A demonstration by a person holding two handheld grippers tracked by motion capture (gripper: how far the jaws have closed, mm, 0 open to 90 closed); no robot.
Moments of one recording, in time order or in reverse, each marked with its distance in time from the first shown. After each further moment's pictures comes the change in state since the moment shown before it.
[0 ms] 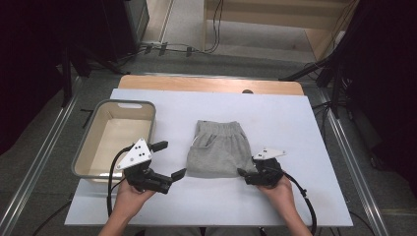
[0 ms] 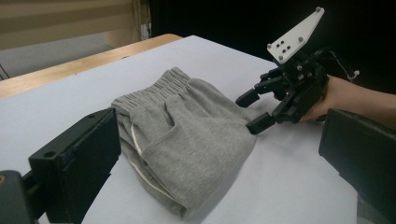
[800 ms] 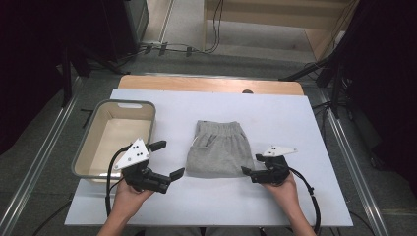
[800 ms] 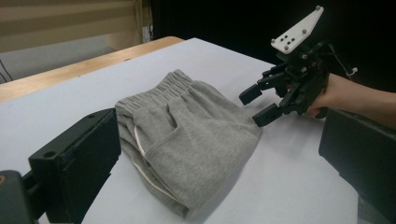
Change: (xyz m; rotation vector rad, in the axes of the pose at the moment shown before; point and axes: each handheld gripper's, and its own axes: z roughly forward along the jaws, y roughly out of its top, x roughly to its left) left arm 0.001 0.001 -0.004 -0.010 0.004 -0.001; right arm -0.019 -0.004 -0.008 -0.057 0.097 0.039
